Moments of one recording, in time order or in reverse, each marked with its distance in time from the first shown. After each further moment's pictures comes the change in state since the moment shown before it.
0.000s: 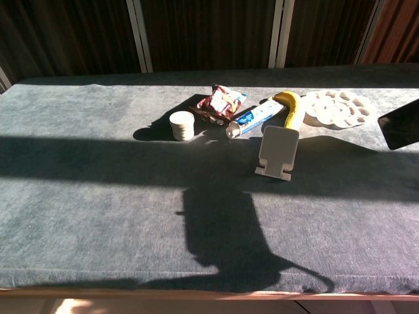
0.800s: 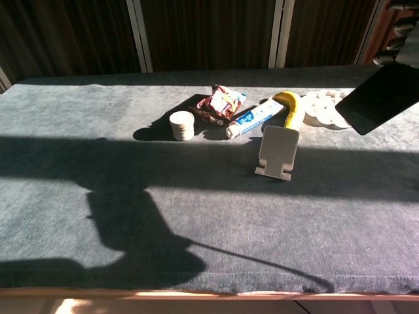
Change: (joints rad) left arm -0.005 -0.003 -0.009 -0.004 -0.032 -0.016 0.010; right arm 0.105 0.265 -0.078 -0.208 -0.412 0.001 0.020
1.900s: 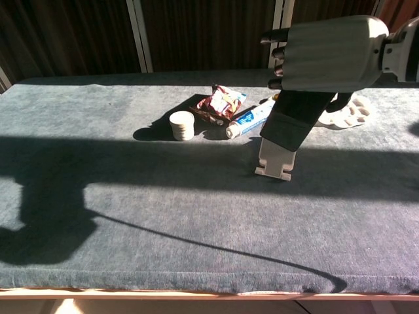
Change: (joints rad) left arm -0.020 0.000 -0.037 -0.013 -0.108 -0.083 0.015; right arm 0.259 -0.012 0.117 -0.194 -0.003 -0.428 -0.178
